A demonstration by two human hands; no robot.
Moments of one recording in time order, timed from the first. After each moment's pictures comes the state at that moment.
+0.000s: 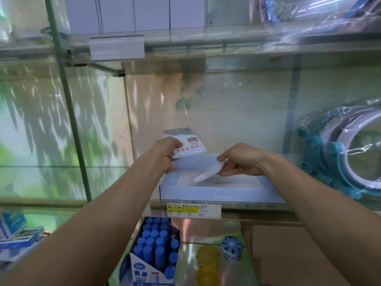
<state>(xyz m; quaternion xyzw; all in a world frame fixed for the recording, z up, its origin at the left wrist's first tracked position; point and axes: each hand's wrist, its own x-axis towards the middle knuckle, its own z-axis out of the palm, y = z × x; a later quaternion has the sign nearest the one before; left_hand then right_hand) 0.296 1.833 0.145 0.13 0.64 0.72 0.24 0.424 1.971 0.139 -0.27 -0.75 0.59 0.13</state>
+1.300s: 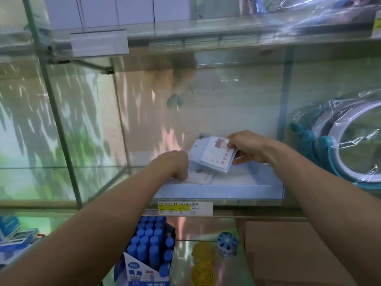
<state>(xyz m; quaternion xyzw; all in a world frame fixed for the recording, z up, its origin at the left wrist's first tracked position) 0.312 1.854 0.126 0.43 0.90 -0.01 -0.04 0.439 1.993 0.152 -0.29 -0.79 0.51 0.18</state>
